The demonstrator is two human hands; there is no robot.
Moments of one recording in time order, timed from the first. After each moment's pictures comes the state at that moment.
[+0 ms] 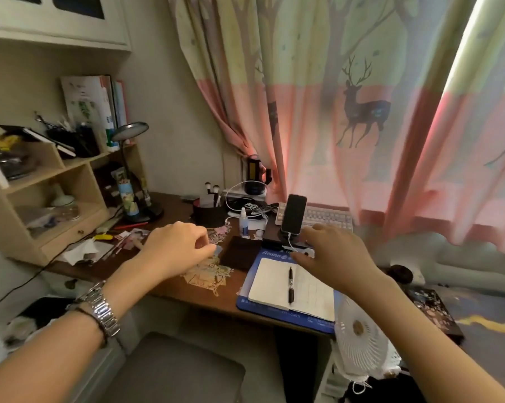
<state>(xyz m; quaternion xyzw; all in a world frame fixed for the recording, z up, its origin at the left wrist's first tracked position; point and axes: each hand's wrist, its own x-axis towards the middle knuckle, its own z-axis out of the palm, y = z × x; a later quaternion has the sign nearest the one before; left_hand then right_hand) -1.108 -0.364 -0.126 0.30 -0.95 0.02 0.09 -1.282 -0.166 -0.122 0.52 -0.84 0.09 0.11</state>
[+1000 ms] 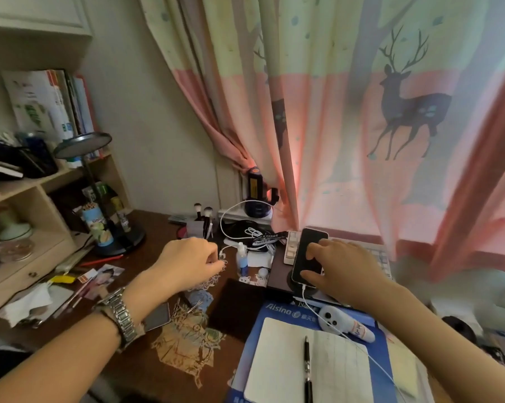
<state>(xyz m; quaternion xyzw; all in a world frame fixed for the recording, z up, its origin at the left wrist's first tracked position) -1.299 -0.540 -0.179 0.28 -0.96 0.03 0.06 -1.473 -0.328 -0.160 0.56 -0.82 0.04 0.09</state>
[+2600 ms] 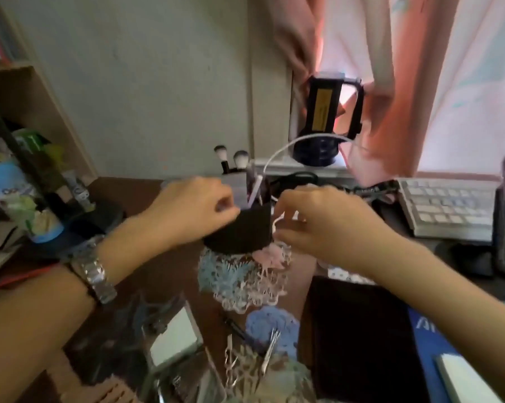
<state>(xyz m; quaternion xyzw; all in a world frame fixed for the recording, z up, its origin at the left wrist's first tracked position) -1.352 -0.840 -0.353 0.14 -0.98 0.02 0.11 -1.454 -0.647 -0.344 0.59 -0.79 0.15 0.11</state>
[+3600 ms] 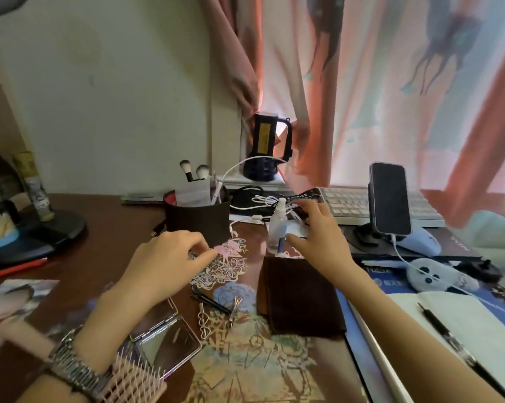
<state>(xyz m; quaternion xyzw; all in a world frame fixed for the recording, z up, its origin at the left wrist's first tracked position) -1.264 -0.768 -0.399 0.17 -0.96 -0.12 0.16 -1.444 -0.571 -0.413 0.34 -0.87 0.32 0.15</state>
